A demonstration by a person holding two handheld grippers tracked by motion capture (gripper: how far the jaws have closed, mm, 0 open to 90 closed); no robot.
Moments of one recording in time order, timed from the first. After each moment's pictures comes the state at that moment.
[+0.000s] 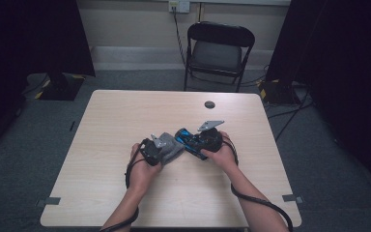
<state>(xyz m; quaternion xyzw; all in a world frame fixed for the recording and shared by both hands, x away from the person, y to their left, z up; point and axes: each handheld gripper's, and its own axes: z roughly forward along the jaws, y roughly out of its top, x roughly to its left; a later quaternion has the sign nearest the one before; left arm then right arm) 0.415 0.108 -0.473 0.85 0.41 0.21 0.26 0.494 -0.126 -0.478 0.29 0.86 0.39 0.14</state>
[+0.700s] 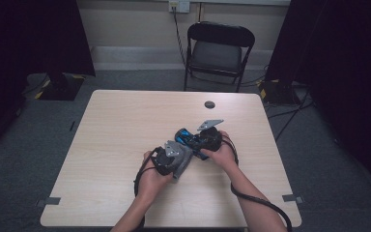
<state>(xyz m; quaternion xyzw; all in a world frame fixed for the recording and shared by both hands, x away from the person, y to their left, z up) 0.389 0.075 -0.472 0.87 0.37 0.15 0.31 0.495 -0.125 -0.476 0.29 0.87 0.38 0.13</state>
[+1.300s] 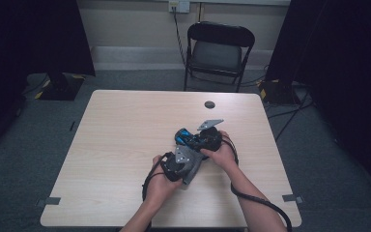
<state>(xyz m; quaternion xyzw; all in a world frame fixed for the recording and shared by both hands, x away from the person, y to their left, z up) 0.374 0.049 -0.474 0.87 0.33 0.12 0.33 0.496 -0.124 -0.476 0.30 0.87 0.38 0.13</state>
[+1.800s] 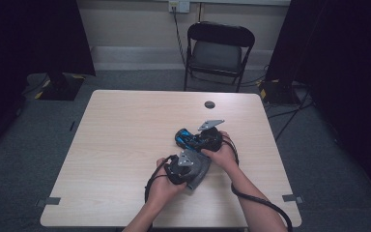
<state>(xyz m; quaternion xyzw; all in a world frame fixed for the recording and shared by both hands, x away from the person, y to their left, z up) 0.368 0.042 -0.474 0.88 0.31 0.08 0.36 0.495 -0.127 -0.477 0.30 0.86 0.39 0.13</state>
